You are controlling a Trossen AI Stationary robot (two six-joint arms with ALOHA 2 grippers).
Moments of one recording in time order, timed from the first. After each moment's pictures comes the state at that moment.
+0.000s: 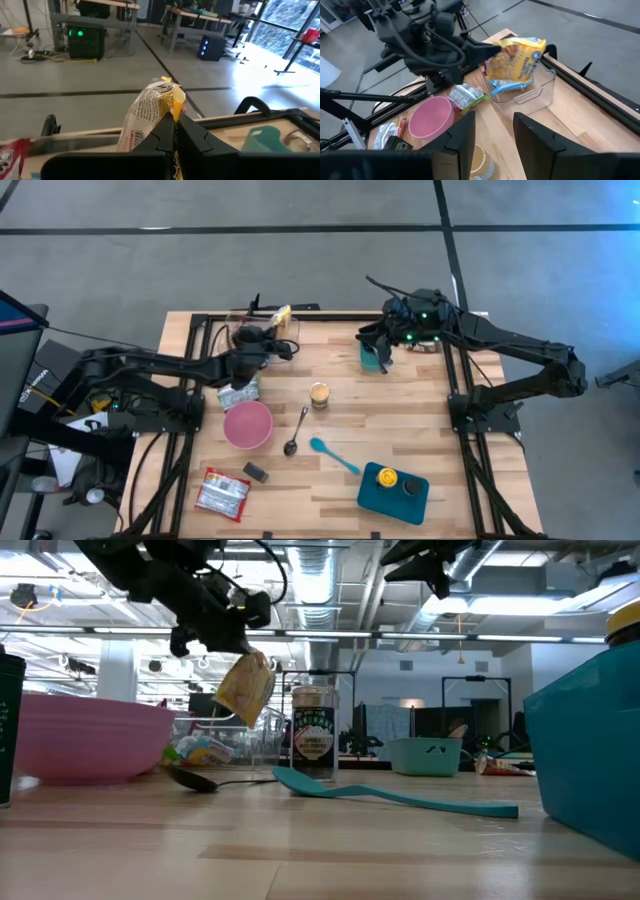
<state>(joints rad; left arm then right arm) 0.17 1.30 0.64 0.35 -1.00 -0.50 -0.34 1.19 1.17 -0.39 -0.13 0.34</state>
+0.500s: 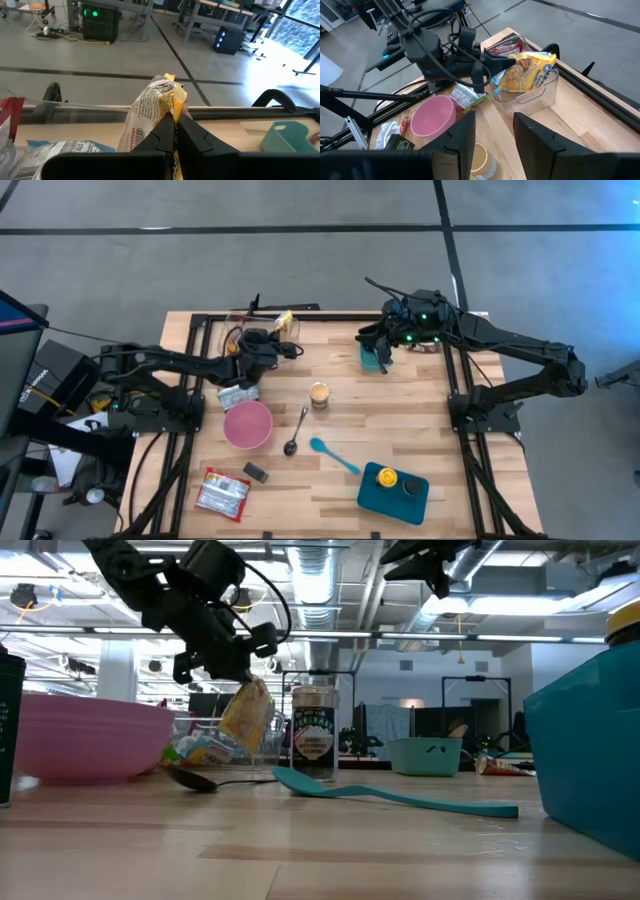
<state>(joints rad) 0.21 1.44 0.64 0.35 -1.00 -0.67 -0.33 1.19 1.17 -0.39 -0.13 0.34</state>
